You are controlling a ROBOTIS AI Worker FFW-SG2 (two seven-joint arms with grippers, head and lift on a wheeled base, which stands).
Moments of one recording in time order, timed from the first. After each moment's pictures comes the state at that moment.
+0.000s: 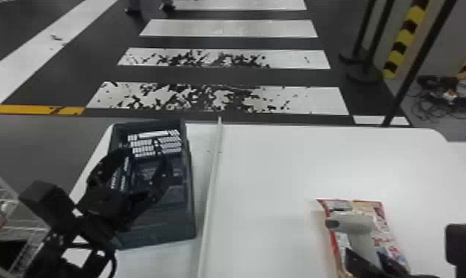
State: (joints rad) left arm 0.45 0.46 -0.09 -2.00 0.48 -0.14 -0.03; right arm 0.65 -0.08 -0.15 -2.51 -0.25 1.05 0.23
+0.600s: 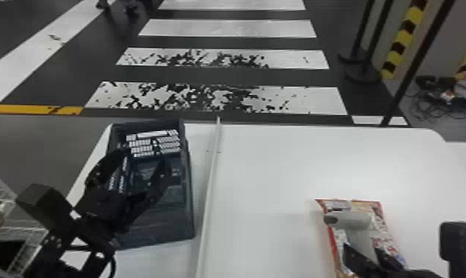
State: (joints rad) left arm 0.46 0.45 -0.09 -2.00 0.48 -0.15 -0.03; right arm 0.63 -0.10 -0.15 -2.45 -0.27 0.99 0.24
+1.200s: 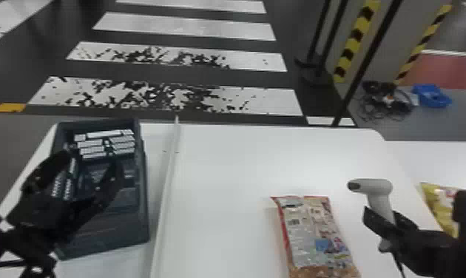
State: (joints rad) left arm 0.47 0.45 -0.08 -2.02 0.48 -0.15 -0.03; right arm 0.55 -0.23 -0.42 -2.29 -0.36 0.84 0.24
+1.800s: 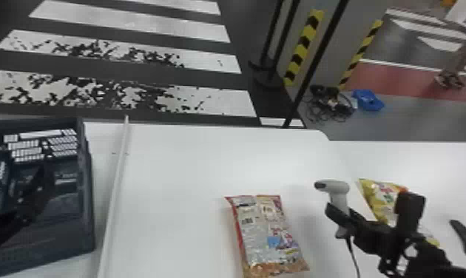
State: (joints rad) left arm 0.52 0.42 -0.04 -2.05 0.46 -0.15 -0.04; right arm 0.35 -0.35 -0.44 -1.71 -0.41 0.53 0.40
